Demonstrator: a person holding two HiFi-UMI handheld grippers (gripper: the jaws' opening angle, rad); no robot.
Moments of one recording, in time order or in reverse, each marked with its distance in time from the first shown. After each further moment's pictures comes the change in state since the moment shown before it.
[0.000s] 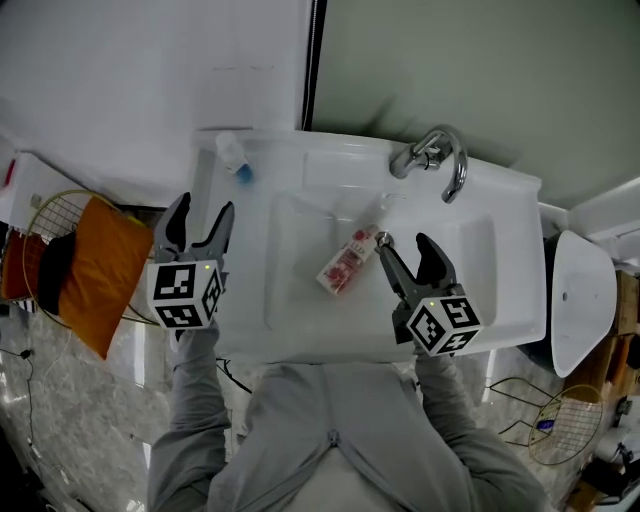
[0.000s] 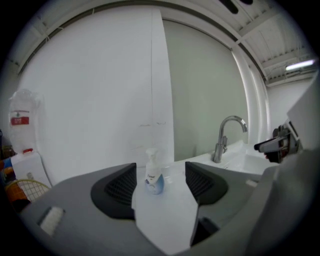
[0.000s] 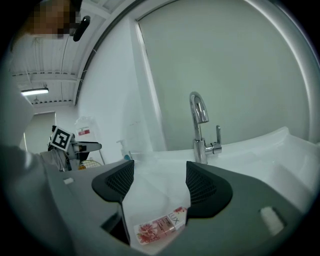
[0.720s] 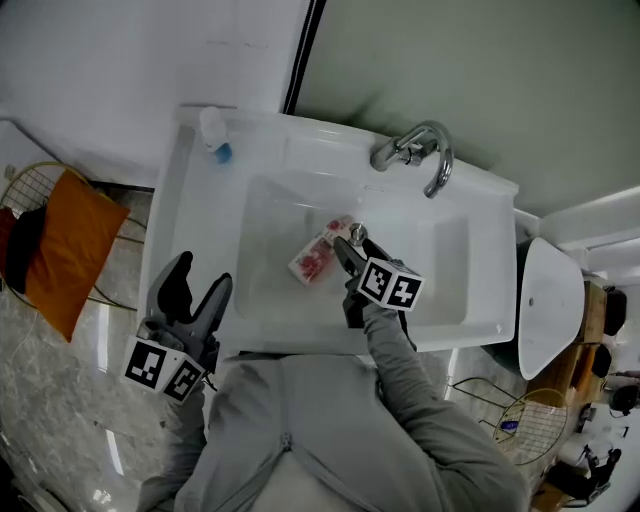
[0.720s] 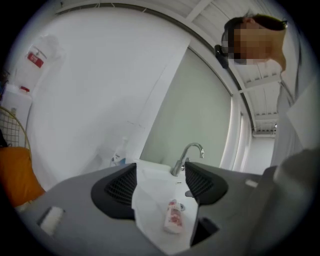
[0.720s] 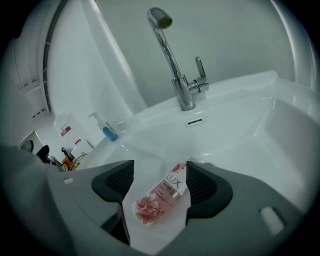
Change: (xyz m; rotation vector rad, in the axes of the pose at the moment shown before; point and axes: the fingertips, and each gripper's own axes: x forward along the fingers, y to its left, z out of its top) left arm -0.109 -0.083 -0.021 -0.358 -0.170 -0.253; right arm 0.045 -0.034 -0.131 0.281 0.385 -0.124
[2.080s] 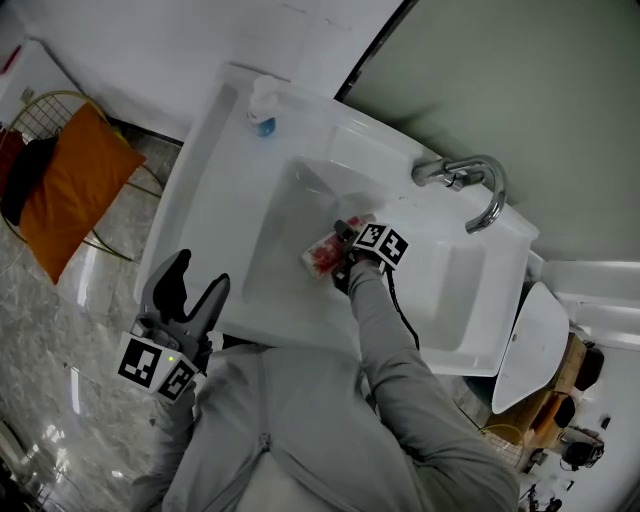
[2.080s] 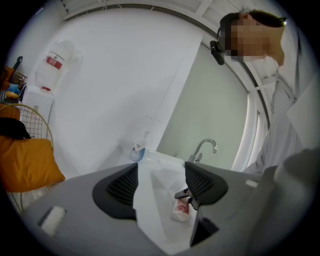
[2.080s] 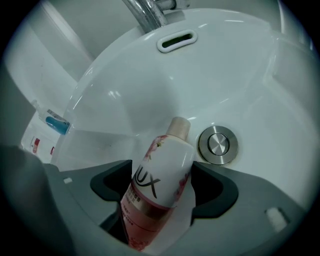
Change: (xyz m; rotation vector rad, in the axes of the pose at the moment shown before) left arm -0.038 0.033 -0.027 -0.067 0.045 0.165; right arm 0.121 -0.043 -0.068 0.270 0.335 -0.196
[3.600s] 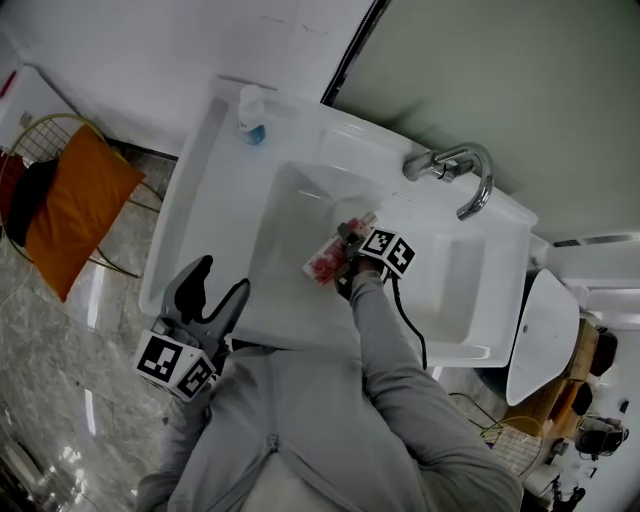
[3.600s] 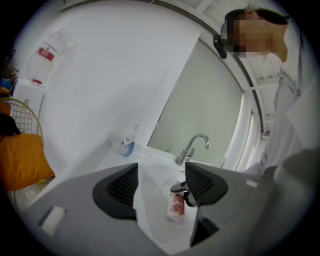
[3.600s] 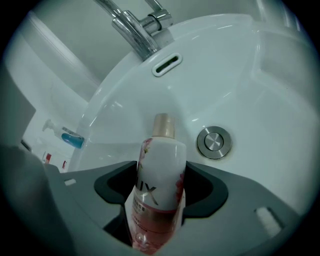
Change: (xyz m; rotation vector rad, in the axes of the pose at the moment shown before) left arm 0.017 -0.026 -0.017 -0.003 0.046 -0.080; right arm -0.029 0.009 0.003 0.103 -0.080 0.109
